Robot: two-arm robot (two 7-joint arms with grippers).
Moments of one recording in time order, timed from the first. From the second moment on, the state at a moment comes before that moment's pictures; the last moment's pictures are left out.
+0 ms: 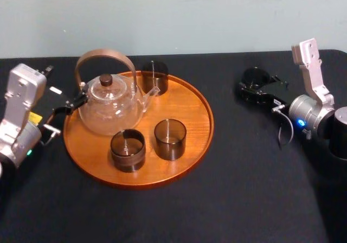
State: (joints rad) left arm -0.20 0.60 0.45 -1.41 -0.25 -0.12 0.03; right arm 0.55 0.28 -0.27 -0.79 0.26 -0.01 0.44
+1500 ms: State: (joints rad) left arm -0.20 0.60 0.45 -1.41 -0.25 -0.12 0.03; right arm 0.52 0.32 -0.29 -0.93 0.32 0.05 0.55
